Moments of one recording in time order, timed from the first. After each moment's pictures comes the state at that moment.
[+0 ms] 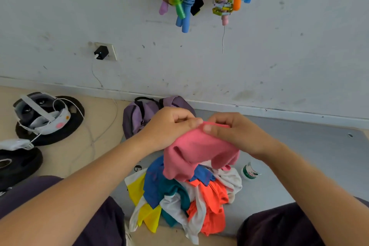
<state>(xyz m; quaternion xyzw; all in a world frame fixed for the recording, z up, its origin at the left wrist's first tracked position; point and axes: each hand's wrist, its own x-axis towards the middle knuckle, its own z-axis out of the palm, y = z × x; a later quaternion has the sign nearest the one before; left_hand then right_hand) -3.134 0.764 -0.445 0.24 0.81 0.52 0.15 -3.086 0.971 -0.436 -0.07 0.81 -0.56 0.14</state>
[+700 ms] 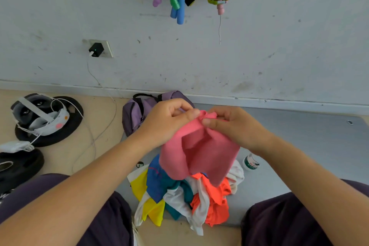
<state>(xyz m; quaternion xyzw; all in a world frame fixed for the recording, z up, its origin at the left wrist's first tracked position) -3.126 0.763 -0.446 0.21 0.80 0.54 0.12 -3.076 0.957 -0.437 -0.01 0.82 -0.57 0.10</state>
